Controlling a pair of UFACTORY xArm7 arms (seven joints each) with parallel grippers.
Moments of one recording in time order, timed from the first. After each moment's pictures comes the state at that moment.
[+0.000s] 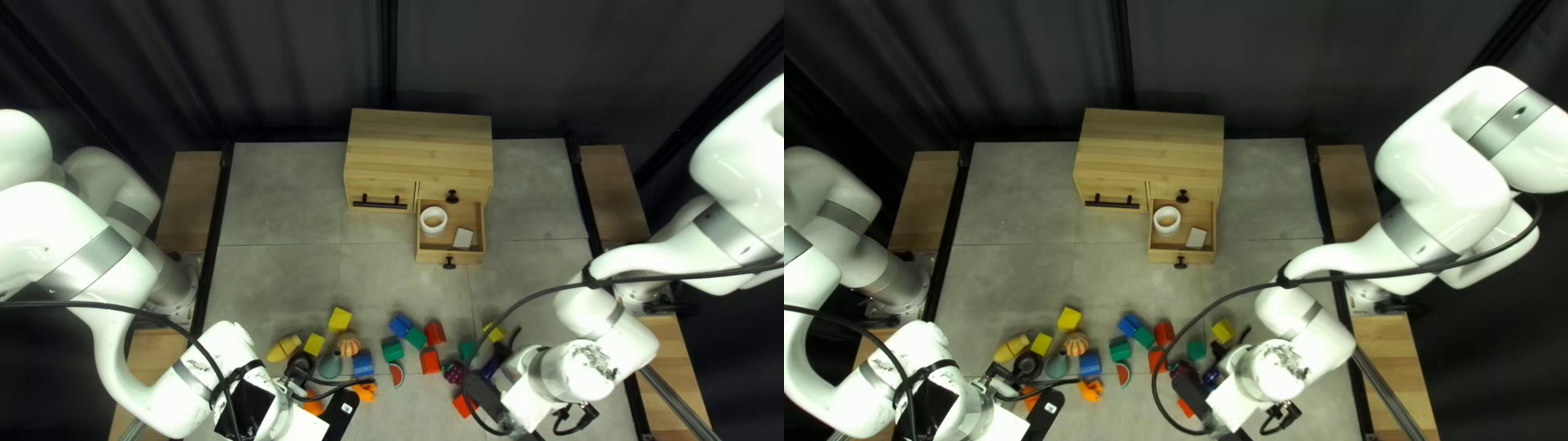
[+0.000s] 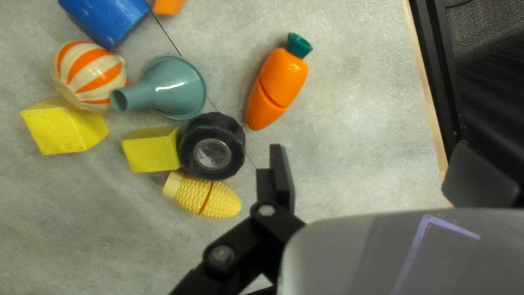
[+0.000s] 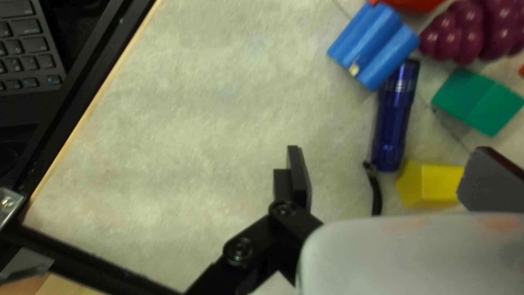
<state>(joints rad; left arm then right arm) -0.31 0.00 -0.44 0.83 -0.05 0.86 -0.22 0.58 0.05 0.02 0.70 -0.12 0.61 -0.04</state>
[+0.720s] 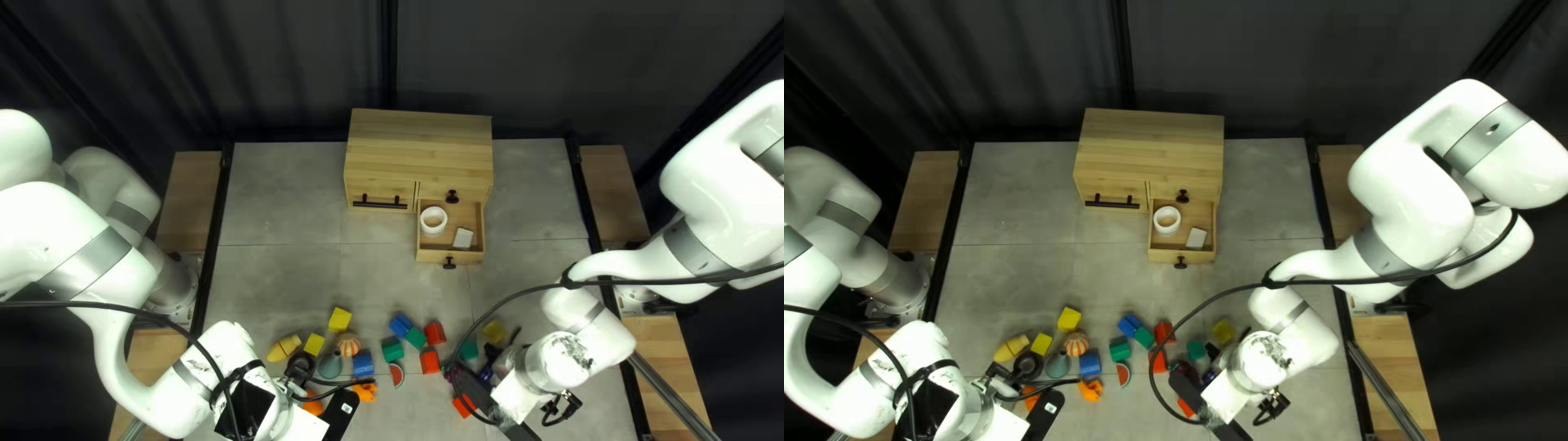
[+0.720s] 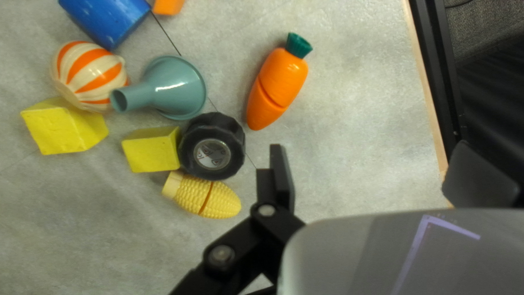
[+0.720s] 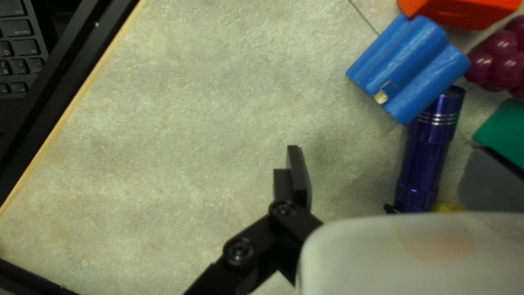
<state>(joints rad) -0.31 0.00 -0.44 0.83 -0.05 0.86 -0.22 0.56 0.12 0.02 0.67 -0.06 0.53 -0.13</state>
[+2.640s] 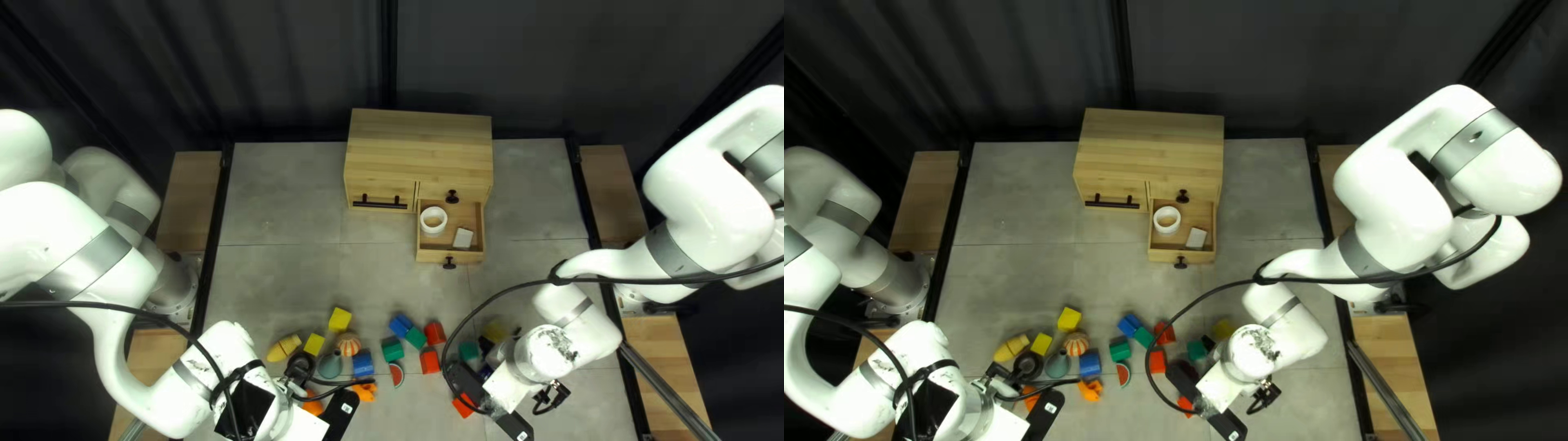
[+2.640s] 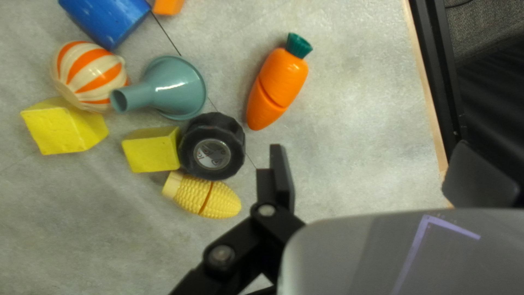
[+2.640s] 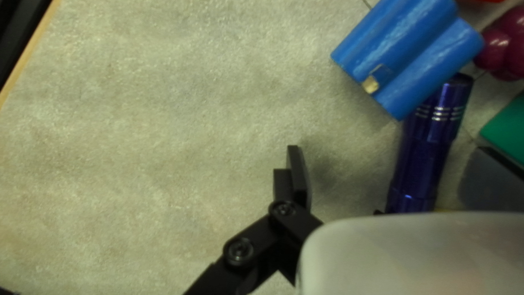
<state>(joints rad) -0.31 0.00 -0.44 0.83 -0.05 0.86 -0.22 0.54 0.18 0.00 0.67 -0.07 0.49 -0.16</state>
